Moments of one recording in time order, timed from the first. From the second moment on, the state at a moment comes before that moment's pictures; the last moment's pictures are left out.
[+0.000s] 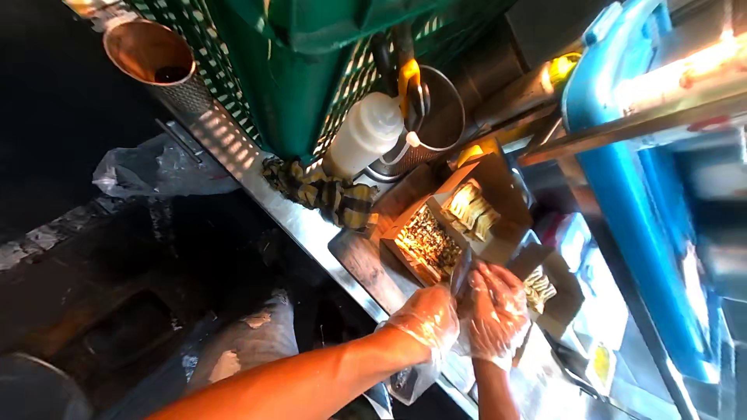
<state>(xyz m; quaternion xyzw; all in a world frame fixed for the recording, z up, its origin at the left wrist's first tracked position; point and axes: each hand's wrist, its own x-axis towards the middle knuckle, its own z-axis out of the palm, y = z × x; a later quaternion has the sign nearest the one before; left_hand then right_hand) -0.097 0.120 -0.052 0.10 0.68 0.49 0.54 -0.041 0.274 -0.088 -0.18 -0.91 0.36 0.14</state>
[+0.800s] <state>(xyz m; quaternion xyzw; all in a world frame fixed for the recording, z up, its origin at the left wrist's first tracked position) -0.125 0.030 -0.061 -0.01 0.62 0.69 0.38 -0.194 0.297 -0.084 -0.06 -0.96 0.03 -0.28</state>
